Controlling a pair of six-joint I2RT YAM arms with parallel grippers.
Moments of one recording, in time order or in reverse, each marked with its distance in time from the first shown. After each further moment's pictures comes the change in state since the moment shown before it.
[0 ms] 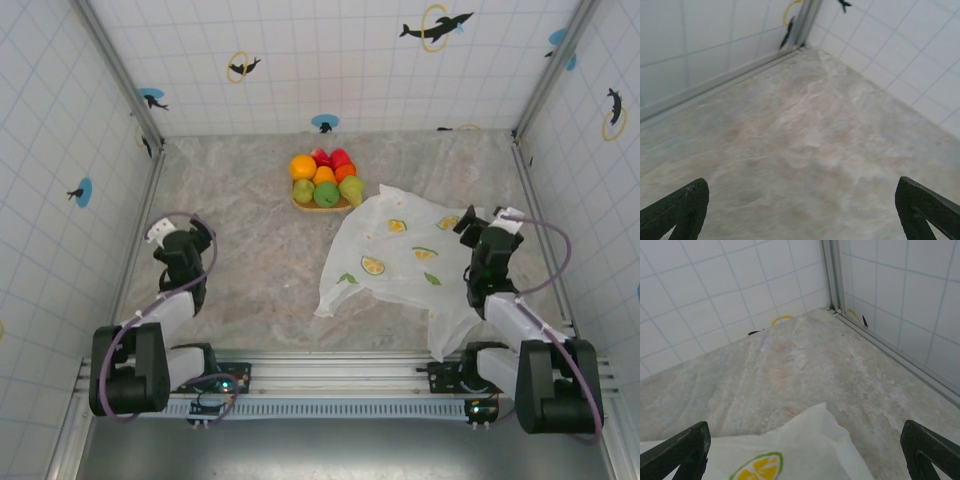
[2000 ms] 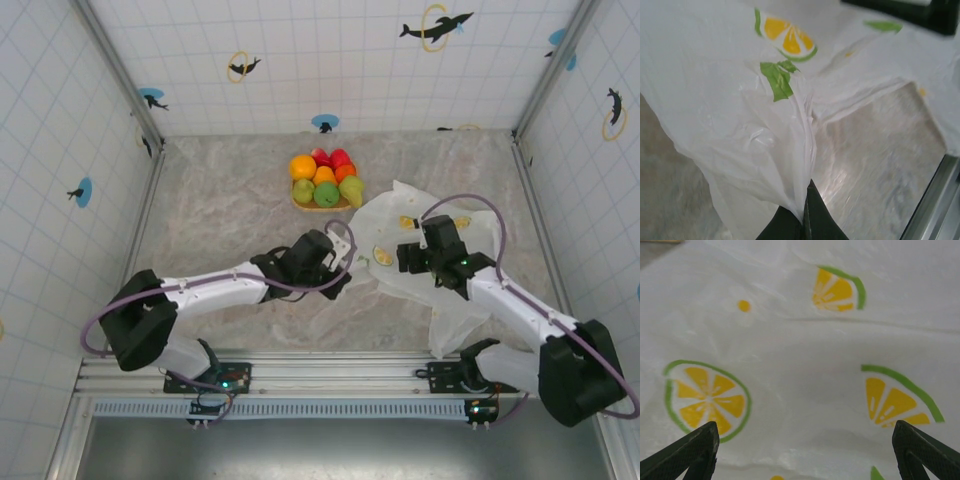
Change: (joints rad) left arm -0.994 0.293 0.507 -0.656 0.464 0.235; right arm 0.417 0.055 0.286 -0.815 -0.248 -0.112
